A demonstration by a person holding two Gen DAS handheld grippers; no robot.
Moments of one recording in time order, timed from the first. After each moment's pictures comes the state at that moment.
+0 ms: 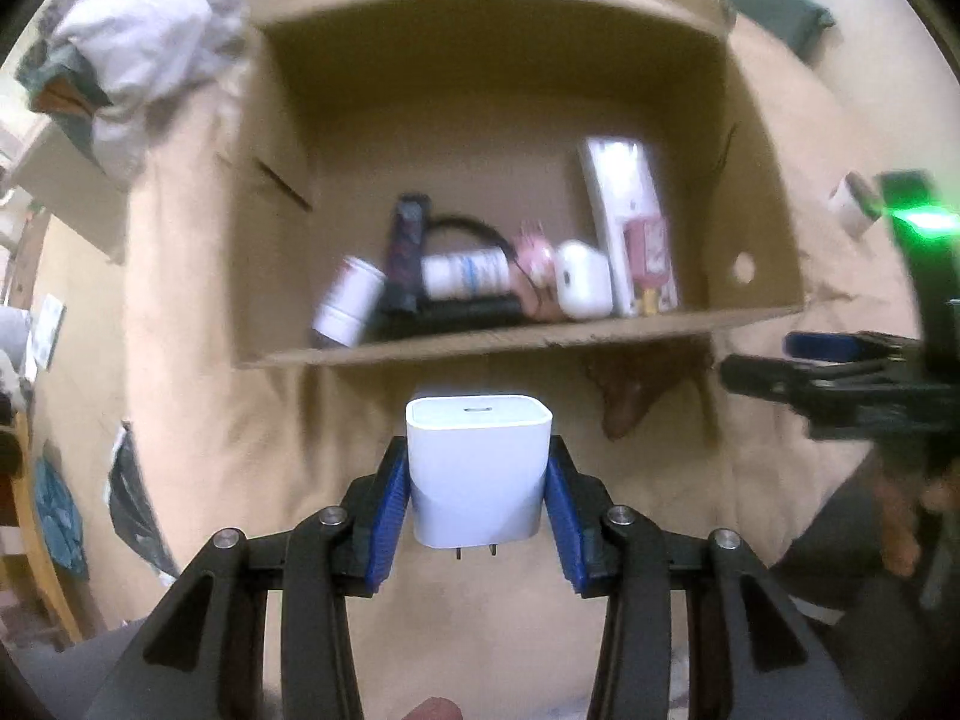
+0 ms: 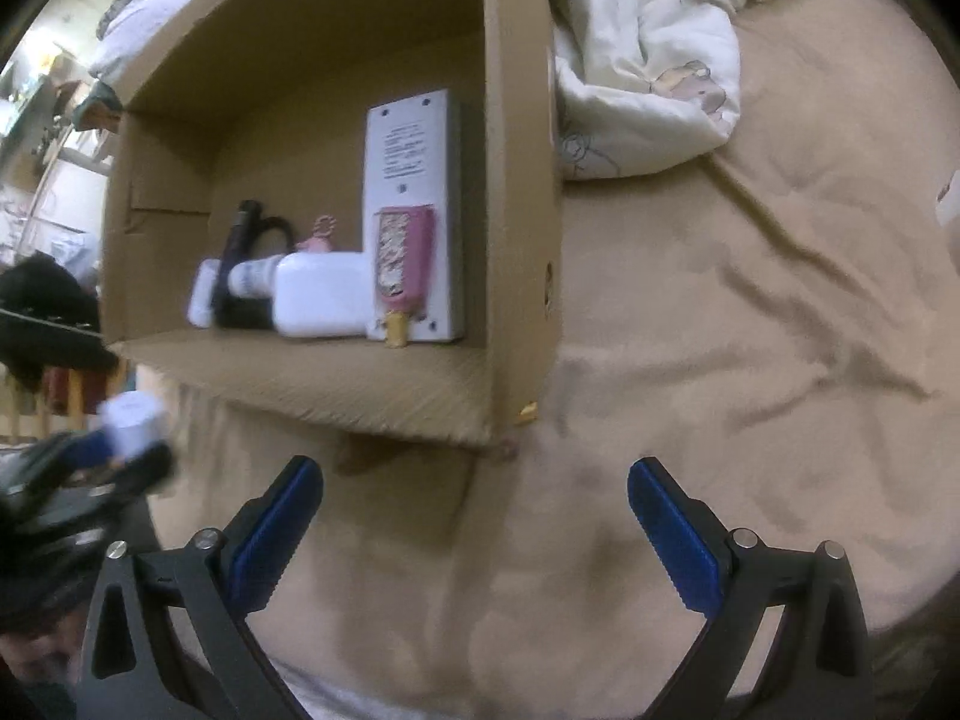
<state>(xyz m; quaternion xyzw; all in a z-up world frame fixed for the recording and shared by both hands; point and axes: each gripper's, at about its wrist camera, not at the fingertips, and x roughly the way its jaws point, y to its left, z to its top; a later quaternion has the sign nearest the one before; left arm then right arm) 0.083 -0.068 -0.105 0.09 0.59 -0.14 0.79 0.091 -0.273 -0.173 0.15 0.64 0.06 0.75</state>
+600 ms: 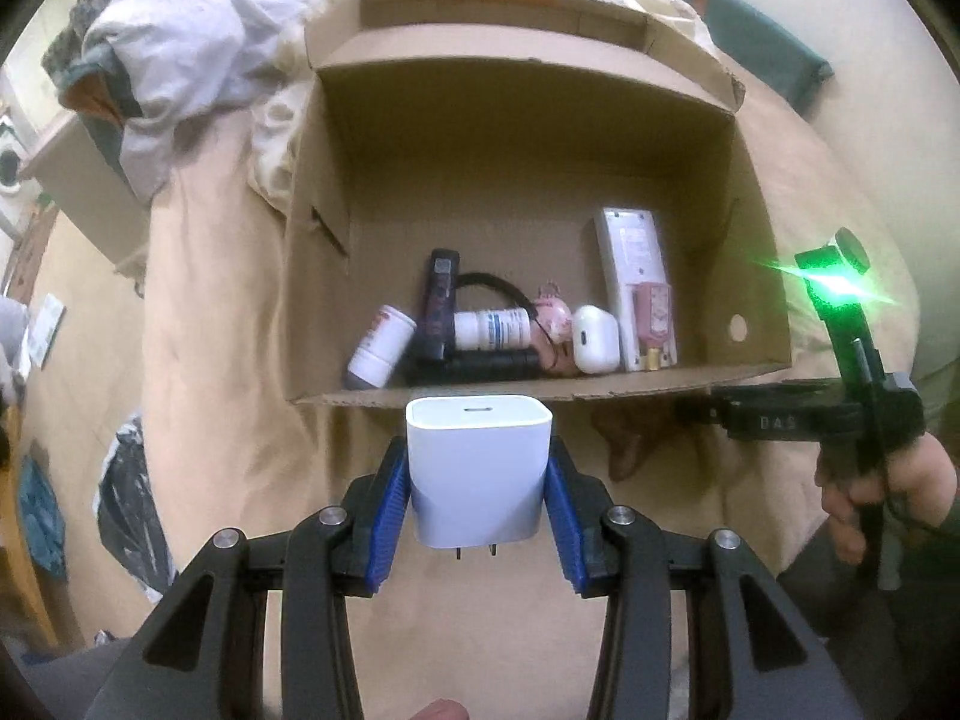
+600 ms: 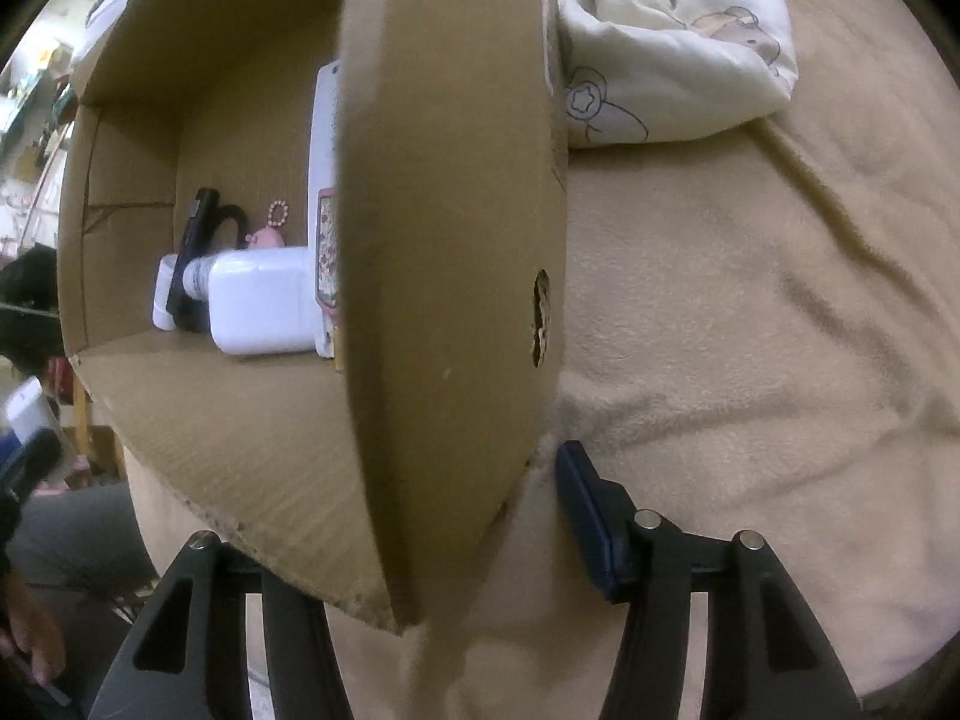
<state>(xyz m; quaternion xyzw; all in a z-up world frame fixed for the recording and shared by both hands) 0.084 -0.049 -0.088 0.05 0.56 -0.14 0.81 0.113 -0.283 -0.209 0.16 0.66 0.08 0.73</state>
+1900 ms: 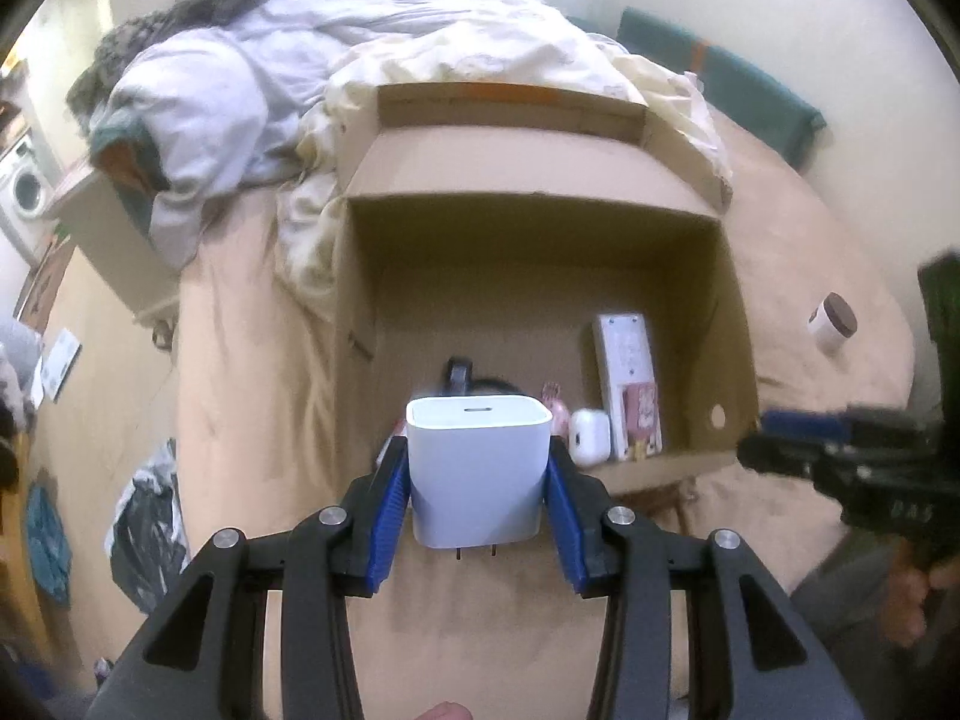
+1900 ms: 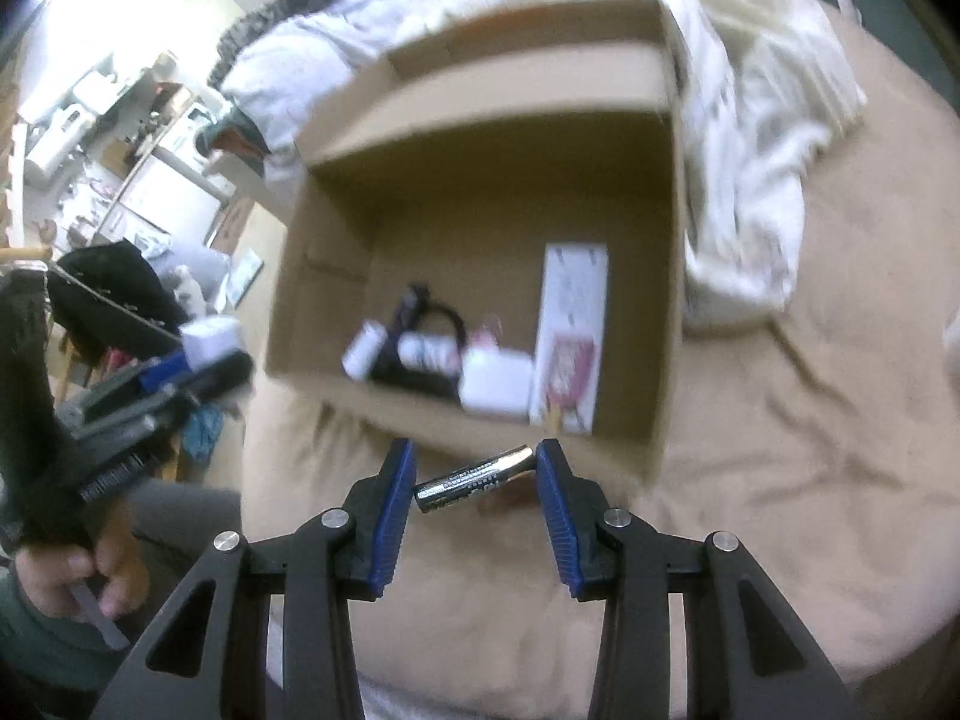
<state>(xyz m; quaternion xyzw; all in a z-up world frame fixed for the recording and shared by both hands) 0.104 -0.055 -0.035 0.04 0.50 -0.14 0.86 0.091 -0.232 -0.076 0.14 0.53 0.15 0.82</state>
